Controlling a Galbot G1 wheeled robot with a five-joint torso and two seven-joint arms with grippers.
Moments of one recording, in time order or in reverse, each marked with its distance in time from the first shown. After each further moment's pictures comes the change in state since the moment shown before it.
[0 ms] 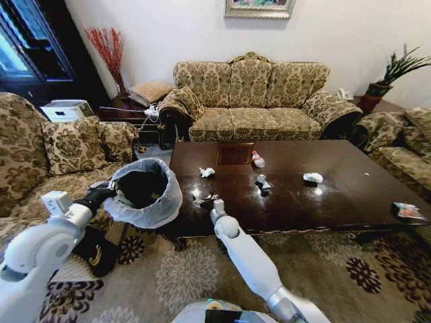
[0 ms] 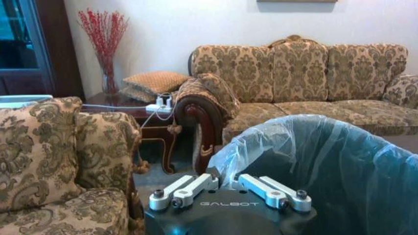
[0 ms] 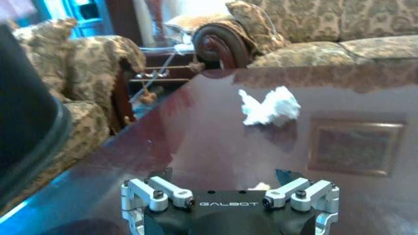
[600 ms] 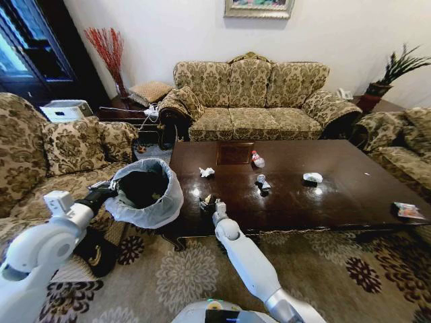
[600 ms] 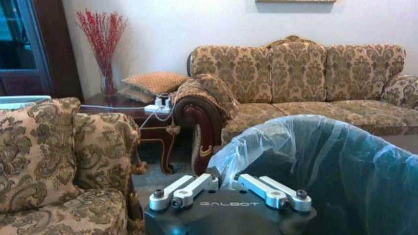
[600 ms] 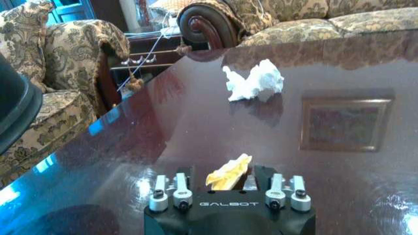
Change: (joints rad) left arm 0.001 0.005 0.003 -0.002 -0.002 -0.005 -0.003; right arm -0.005 -0.006 0.022 -0.027 0.047 -0.027 0.003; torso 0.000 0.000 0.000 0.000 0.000
